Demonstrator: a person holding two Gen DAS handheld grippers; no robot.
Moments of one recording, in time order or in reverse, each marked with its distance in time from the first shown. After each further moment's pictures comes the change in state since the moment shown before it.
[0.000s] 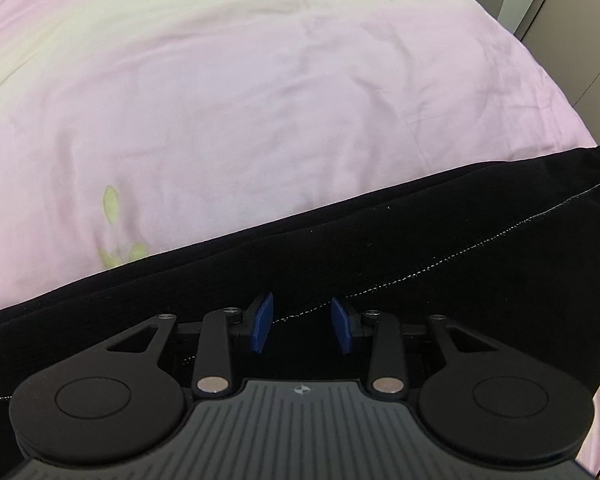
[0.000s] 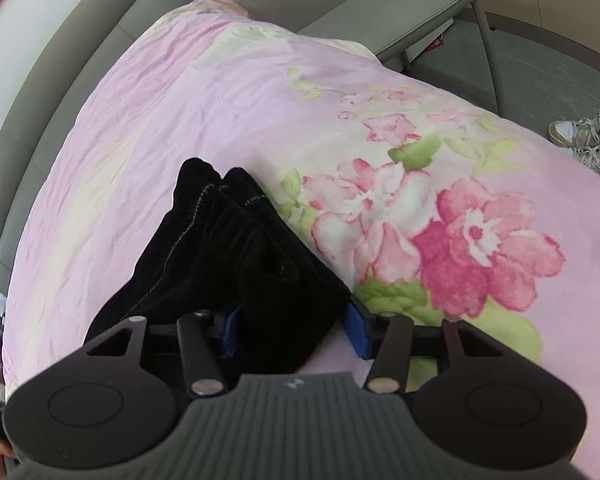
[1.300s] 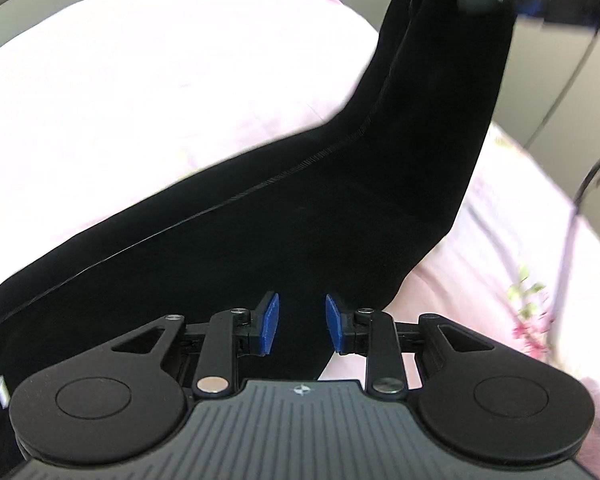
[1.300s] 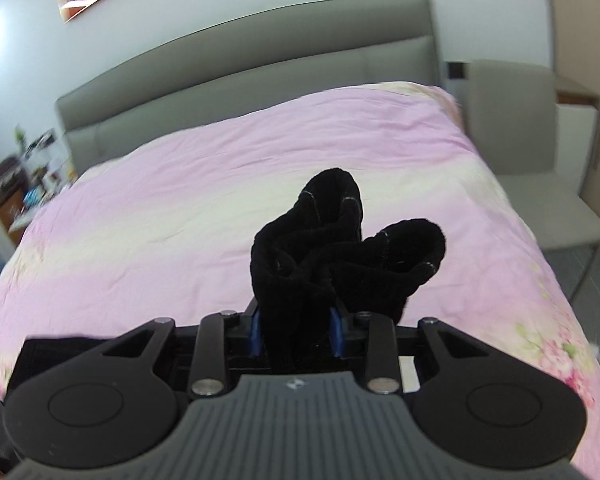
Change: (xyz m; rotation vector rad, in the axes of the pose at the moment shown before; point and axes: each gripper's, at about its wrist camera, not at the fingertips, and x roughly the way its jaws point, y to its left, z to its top) left arm -0.214 0.028 -0.142 0.165 -0.099 -0.114; right arm -0.152 0.357 -0.105 -0.688 -0.116 0.082
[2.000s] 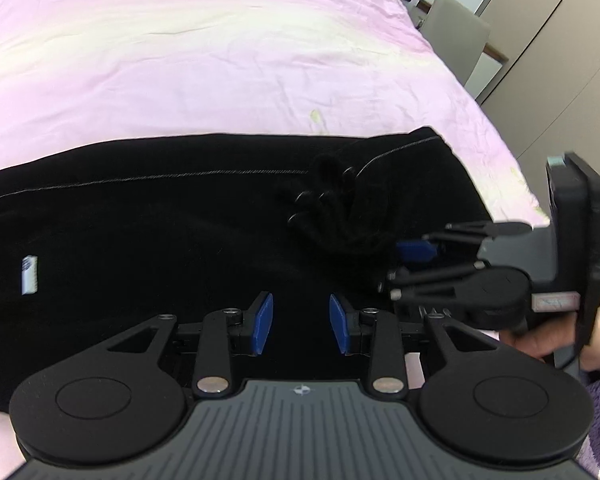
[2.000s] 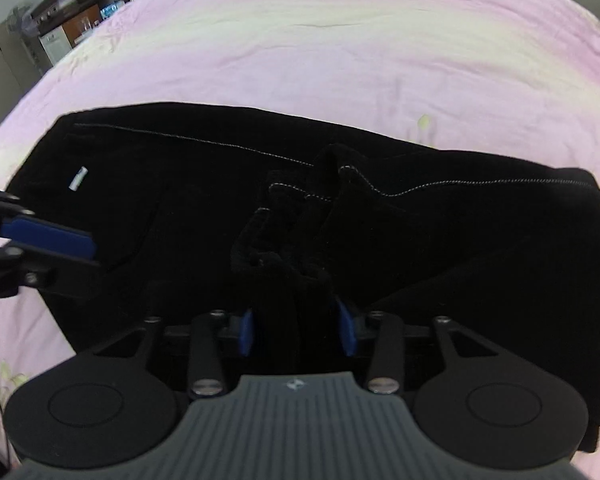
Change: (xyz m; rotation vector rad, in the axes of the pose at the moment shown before) left arm 0.014 0.139 -0.070 -0.291 -0.068 -0.072; right arm 0.183 0.194 -0.165 -0.251 0.376 0.176
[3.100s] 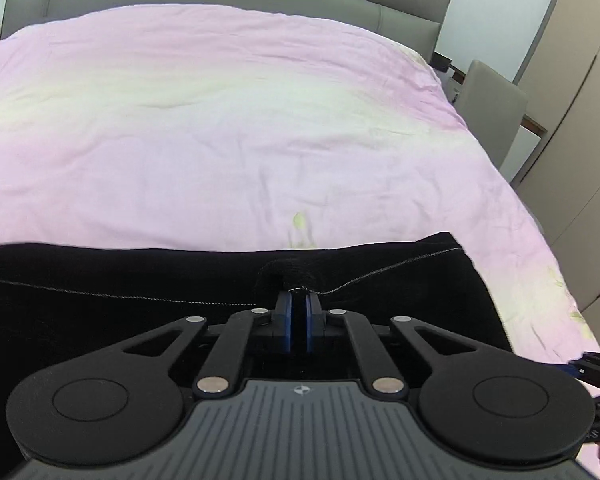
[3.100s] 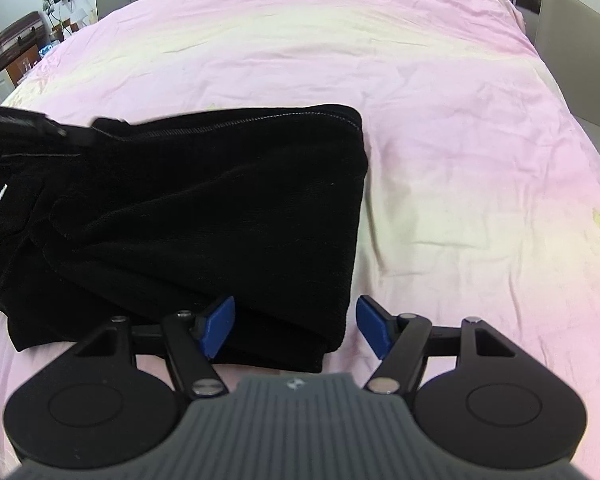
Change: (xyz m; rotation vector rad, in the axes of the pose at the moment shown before) left arm 0.037 -0.070 0.046 -0.066 -0.220 0.135; right arm -0.085 -0.164 -0.080 0.109 -0.060 -0.138
